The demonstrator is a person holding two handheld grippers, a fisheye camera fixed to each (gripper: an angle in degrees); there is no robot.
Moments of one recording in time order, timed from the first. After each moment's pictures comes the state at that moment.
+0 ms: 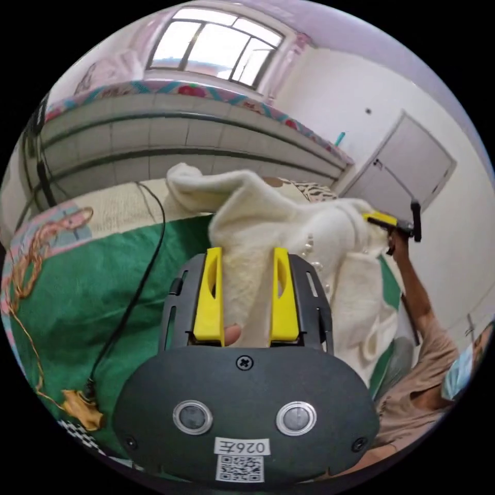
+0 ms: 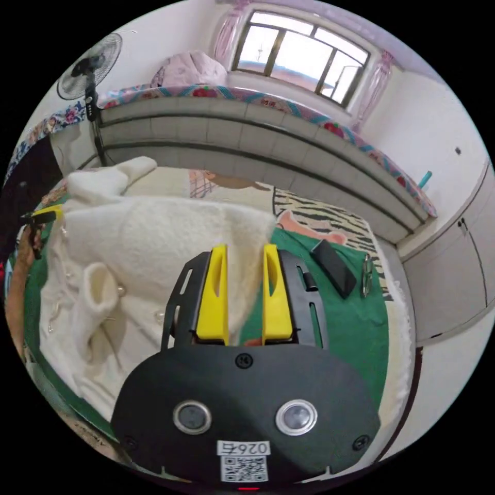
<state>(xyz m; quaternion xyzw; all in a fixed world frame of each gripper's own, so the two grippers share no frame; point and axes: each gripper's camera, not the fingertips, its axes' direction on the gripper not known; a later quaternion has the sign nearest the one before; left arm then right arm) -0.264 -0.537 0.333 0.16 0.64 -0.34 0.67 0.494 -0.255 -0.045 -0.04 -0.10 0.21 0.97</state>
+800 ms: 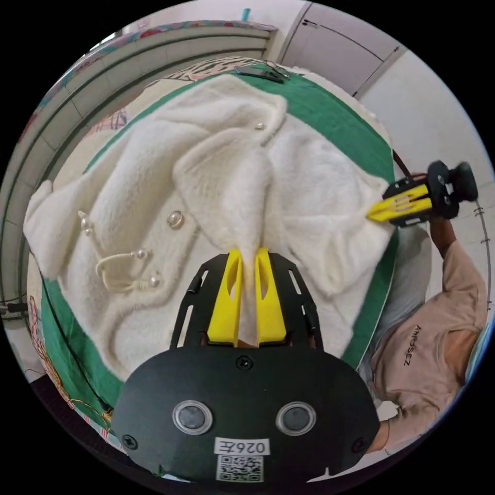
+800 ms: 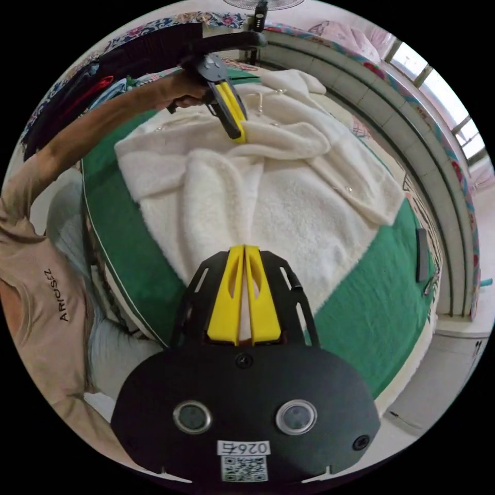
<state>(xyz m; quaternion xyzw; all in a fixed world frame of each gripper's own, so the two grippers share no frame) -0.107 -0.568 0.086 0.12 0.63 0.05 0.76 0.323 -0.113 -0.157 -0.12 -0.23 -0.06 0.96</state>
